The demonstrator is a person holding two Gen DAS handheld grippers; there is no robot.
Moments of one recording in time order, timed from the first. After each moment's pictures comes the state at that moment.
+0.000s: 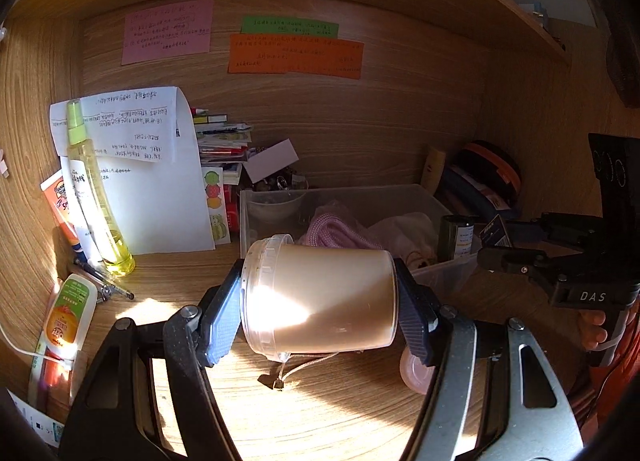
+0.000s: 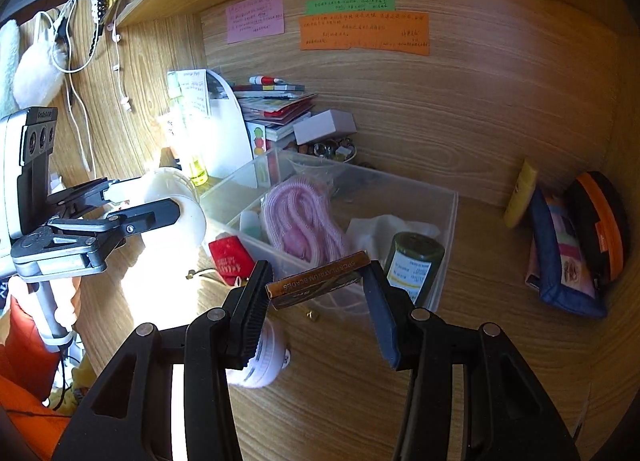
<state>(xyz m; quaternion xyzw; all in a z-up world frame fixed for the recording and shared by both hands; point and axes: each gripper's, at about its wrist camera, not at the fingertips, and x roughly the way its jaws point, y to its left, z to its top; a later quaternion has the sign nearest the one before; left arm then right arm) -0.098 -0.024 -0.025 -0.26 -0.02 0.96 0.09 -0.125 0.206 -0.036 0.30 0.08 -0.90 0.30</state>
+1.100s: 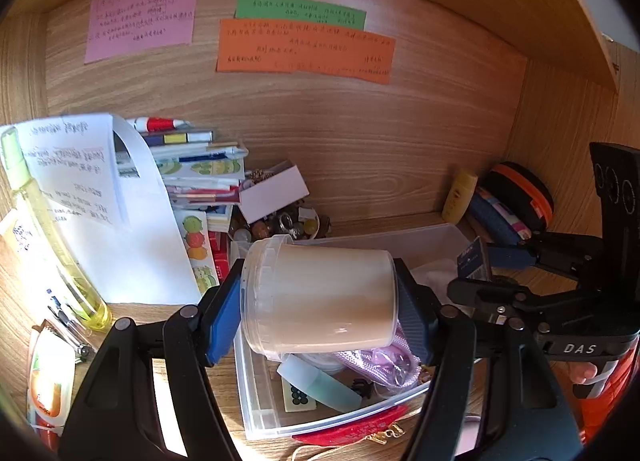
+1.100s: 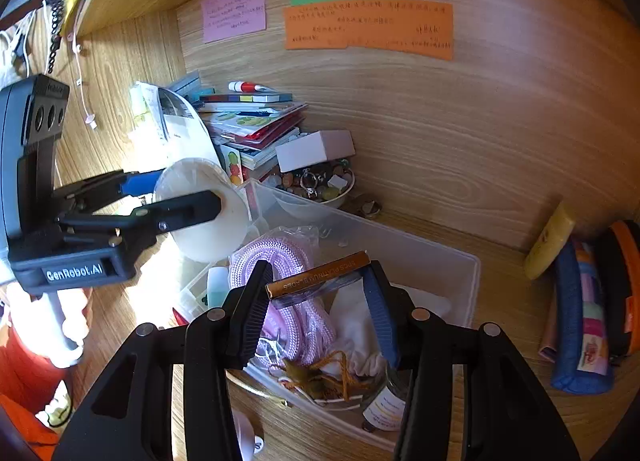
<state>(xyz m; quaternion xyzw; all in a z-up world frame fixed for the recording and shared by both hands) -0.194 -0.028 -0.021 -0.29 -0.03 0.95 0.10 -0.212 0.170 -0.028 0.33 0.08 -0.89 0.30</state>
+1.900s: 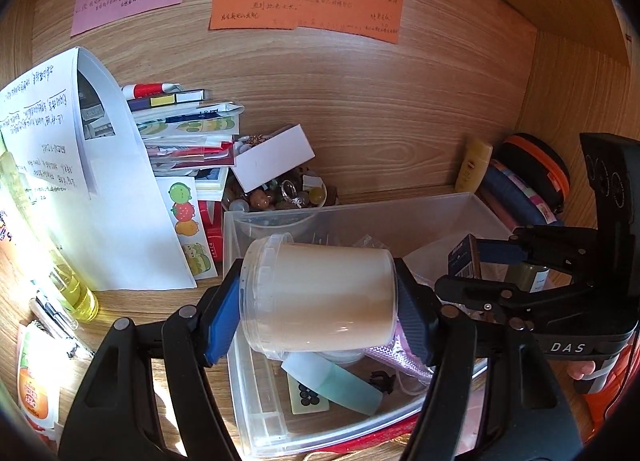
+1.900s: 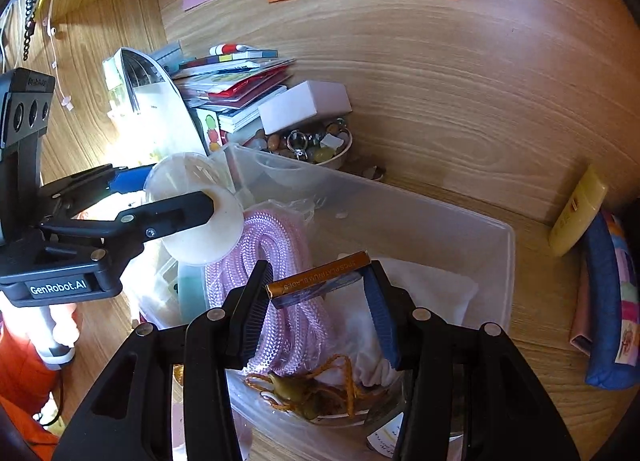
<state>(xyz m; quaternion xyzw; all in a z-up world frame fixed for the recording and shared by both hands) -0.208 -0.025 -0.051 -0.32 -0.02 0.94 0.09 -0.238 0.160 -0.067 0.36 0.08 -0.88 0.30</state>
